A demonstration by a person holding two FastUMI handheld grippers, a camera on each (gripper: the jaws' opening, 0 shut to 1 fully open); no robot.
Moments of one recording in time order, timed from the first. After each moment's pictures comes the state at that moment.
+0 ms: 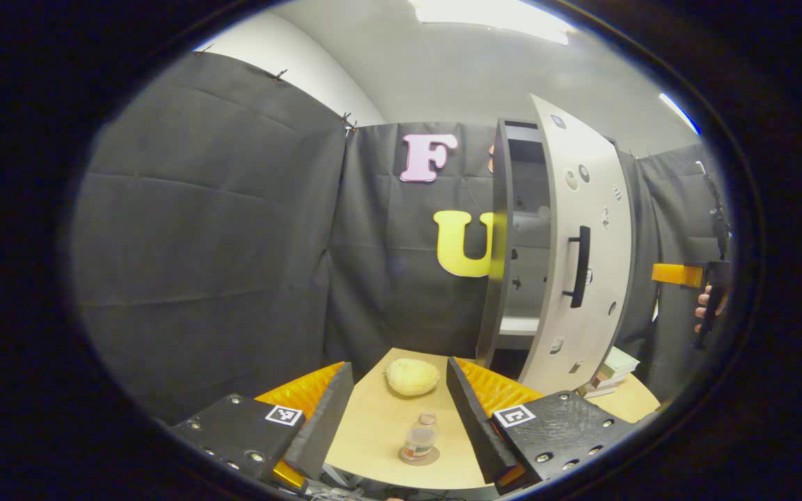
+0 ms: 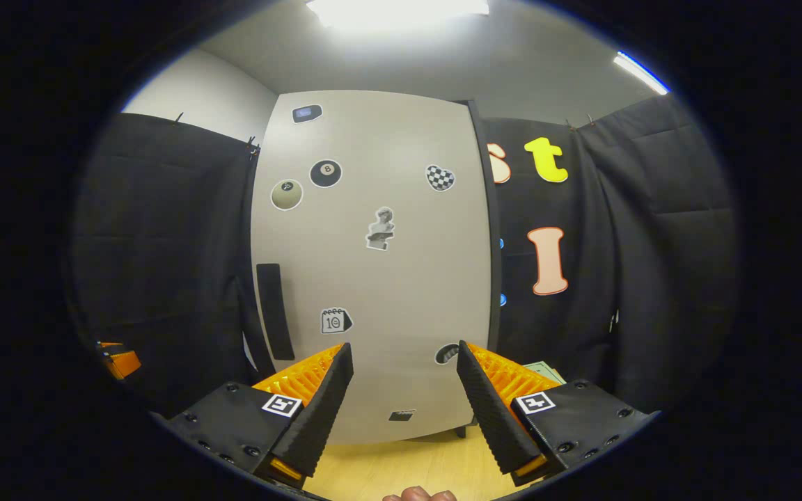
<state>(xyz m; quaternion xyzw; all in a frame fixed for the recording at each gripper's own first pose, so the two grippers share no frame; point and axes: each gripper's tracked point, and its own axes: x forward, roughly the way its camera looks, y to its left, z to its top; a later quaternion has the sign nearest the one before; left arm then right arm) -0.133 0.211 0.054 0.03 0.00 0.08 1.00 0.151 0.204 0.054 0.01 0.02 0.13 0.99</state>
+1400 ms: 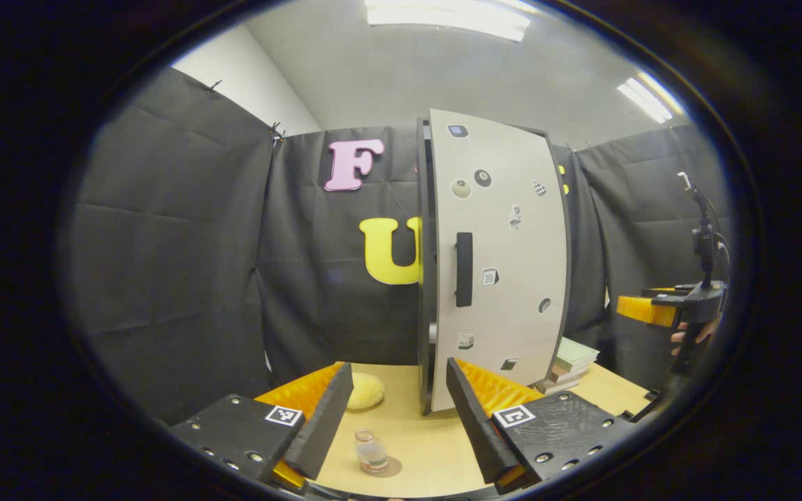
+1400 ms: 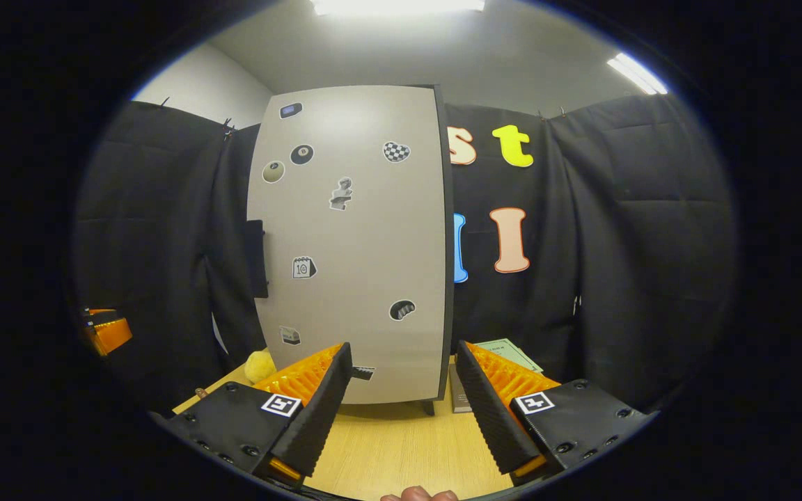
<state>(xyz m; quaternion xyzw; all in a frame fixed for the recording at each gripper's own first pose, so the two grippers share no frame) -0.139 0.107 0.059 0.06 0.01 -0.03 1.00 0.131 0.169 0.007 0.01 0.05 0.09 0.99</state>
